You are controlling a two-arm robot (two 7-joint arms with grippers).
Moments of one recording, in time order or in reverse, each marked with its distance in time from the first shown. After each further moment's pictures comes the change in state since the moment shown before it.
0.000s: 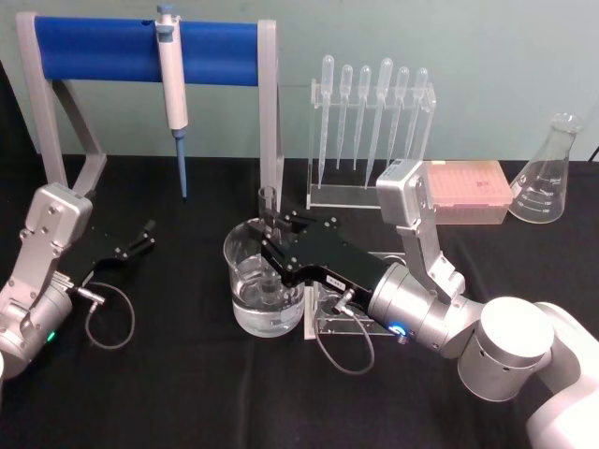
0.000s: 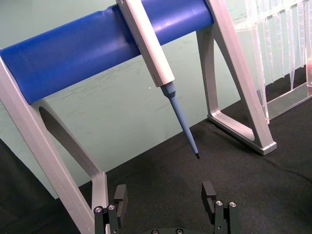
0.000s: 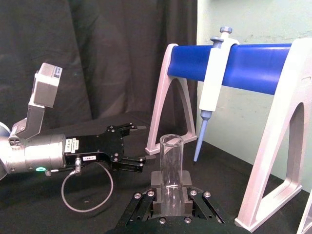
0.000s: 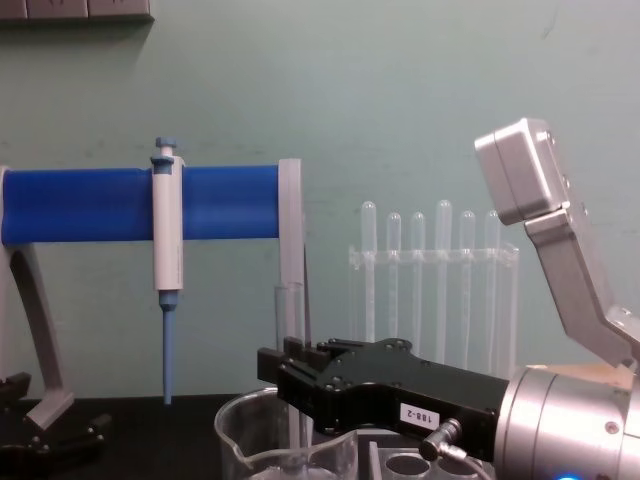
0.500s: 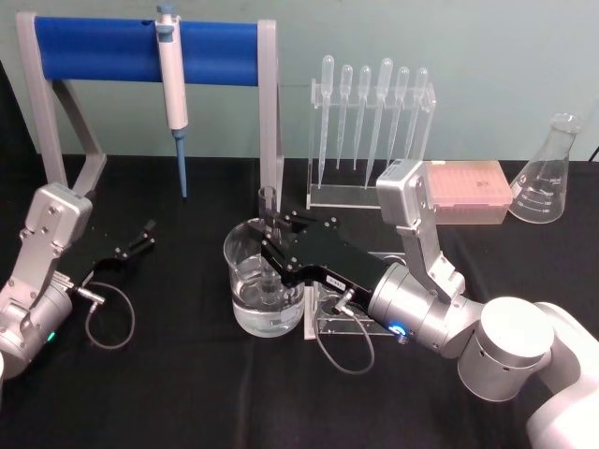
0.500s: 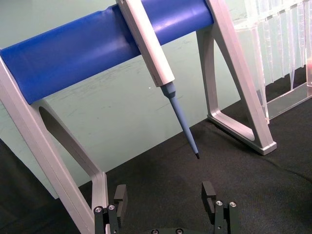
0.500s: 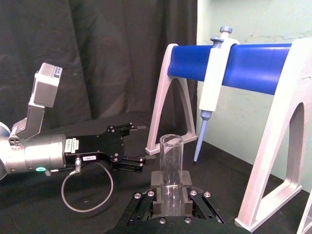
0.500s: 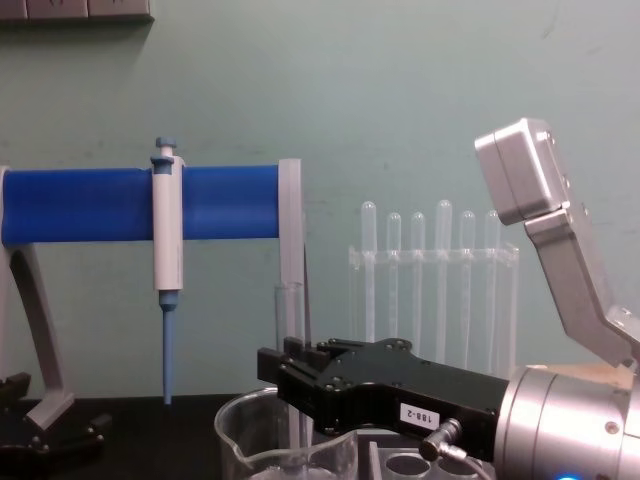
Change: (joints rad) left arm 0.000 0.000 0.000 0.000 0.000 0.000 0.000; right arm 0.000 0.000 0.000 0.000 0.000 0.000 0.000
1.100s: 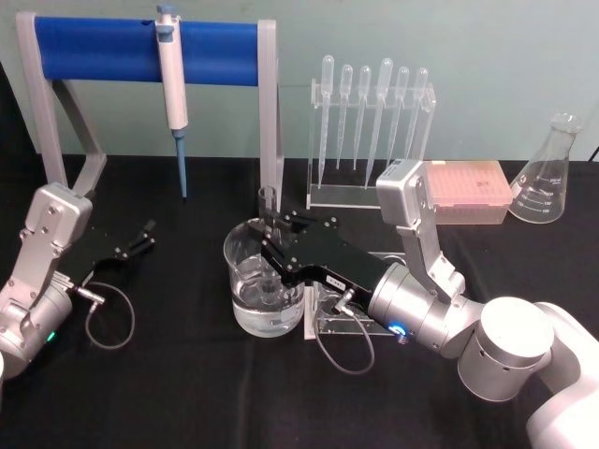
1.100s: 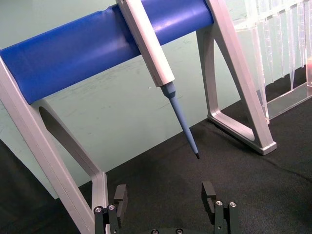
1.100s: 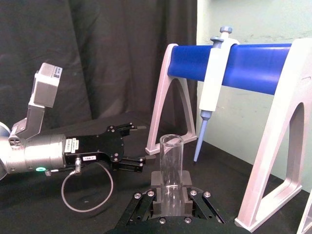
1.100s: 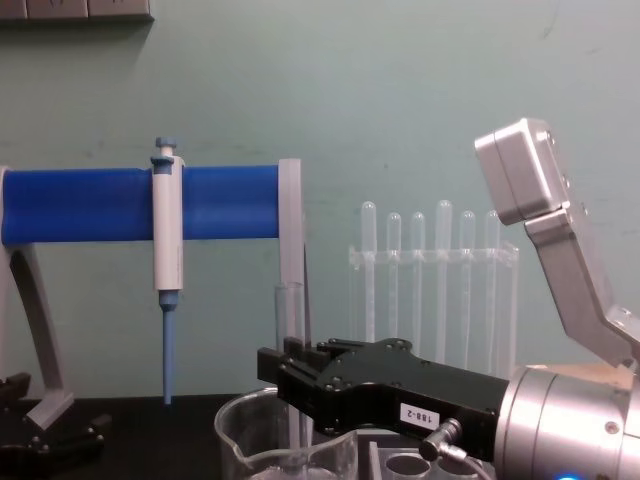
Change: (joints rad) left arm 0.000 0.000 0.000 0.000 0.000 0.000 0.000; right arm 0.000 0.000 0.000 0.000 0.000 0.000 0.000
